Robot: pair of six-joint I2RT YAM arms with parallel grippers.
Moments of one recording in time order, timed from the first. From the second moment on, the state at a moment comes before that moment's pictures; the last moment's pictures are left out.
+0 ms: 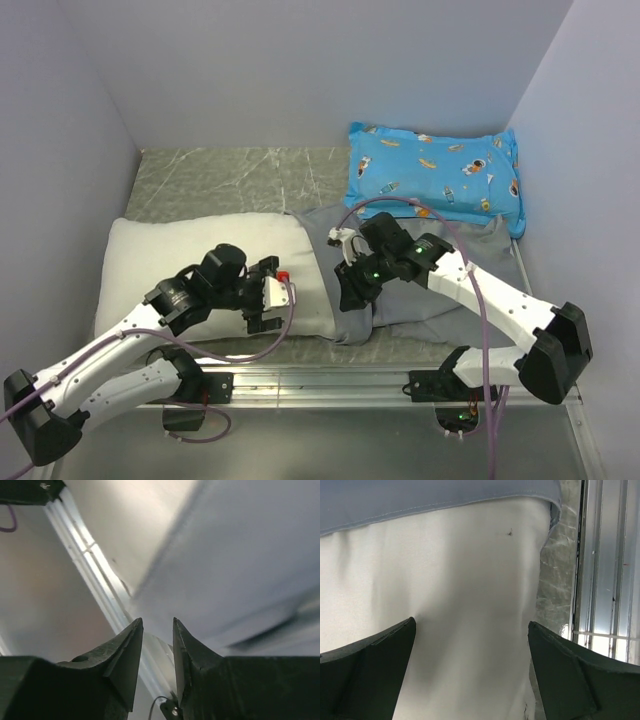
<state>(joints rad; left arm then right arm) -0.77 0.85 0.74 -0.58 0.42 0.65 0.73 1.24 1.02 -0.78 -0.49 0.02</state>
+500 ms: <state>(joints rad) -0.80 0.96 0.67 -0.45 0.29 0.62 0.55 1.36 1.08 -0.78 -0.46 0.03</state>
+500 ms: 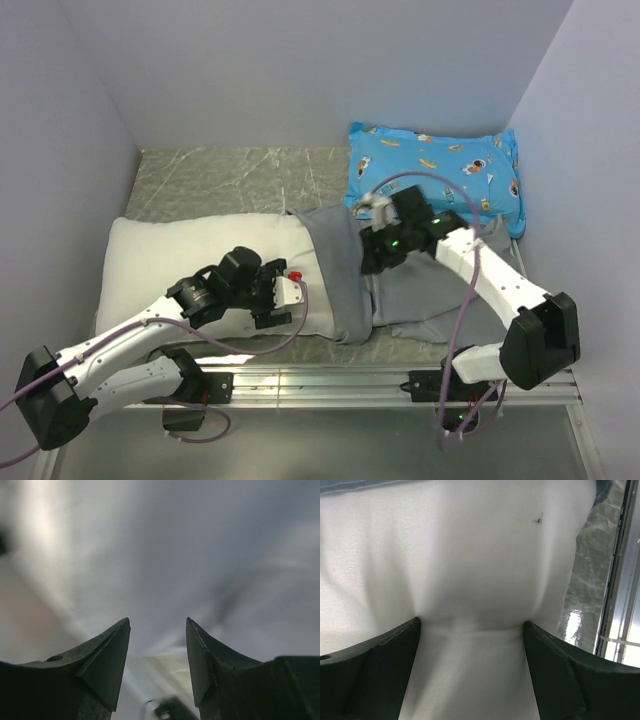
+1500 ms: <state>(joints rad) -0.63 1.16 0.76 -0.43 0.44 0.65 -0.17 1.77 1.14 -0.66 -0.07 -0.04</state>
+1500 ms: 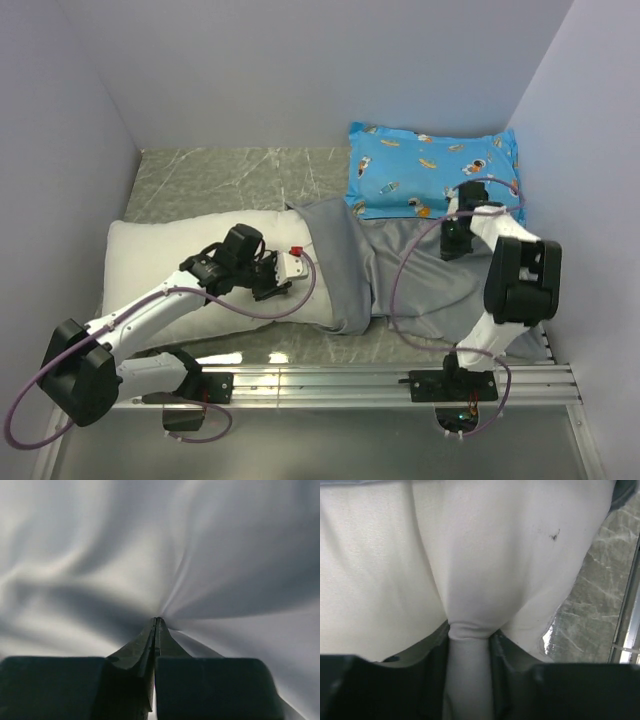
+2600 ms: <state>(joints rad) -0.56 1.14 0.75 -0.43 0.54 0.61 -0.14 1.87 1.47 -0.89 0.09 -0.16</state>
